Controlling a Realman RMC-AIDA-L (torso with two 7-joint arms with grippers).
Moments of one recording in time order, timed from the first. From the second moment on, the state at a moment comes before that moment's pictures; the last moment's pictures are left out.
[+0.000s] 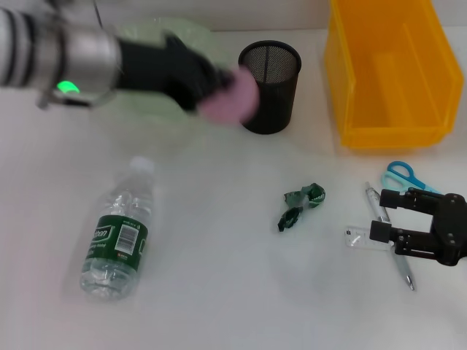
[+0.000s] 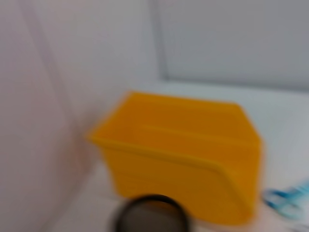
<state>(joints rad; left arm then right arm) -0.54 -2.07 1.27 1.27 2.05 1.24 -1.89 0.33 2.08 -0.47 -0.63 -2.09 -1.80 1.32</state>
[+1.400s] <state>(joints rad) -0.38 -2.06 1.14 1.27 1.83 1.46 -1.77 0.36 2.06 -0.31 -0.58 -1.98 -1.77 1.35</state>
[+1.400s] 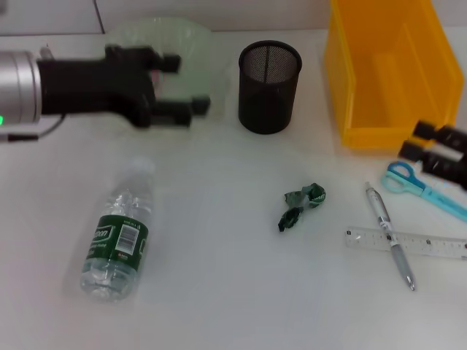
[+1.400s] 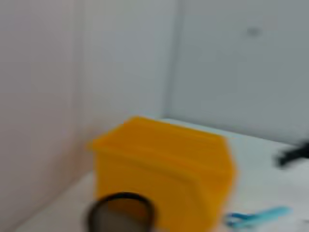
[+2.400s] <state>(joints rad) -0.39 -2.07 1.16 1.04 1.88 1.62 -1.67 0.72 2.07 -1.21 -1.46 -2.56 -2.00 2.07</state>
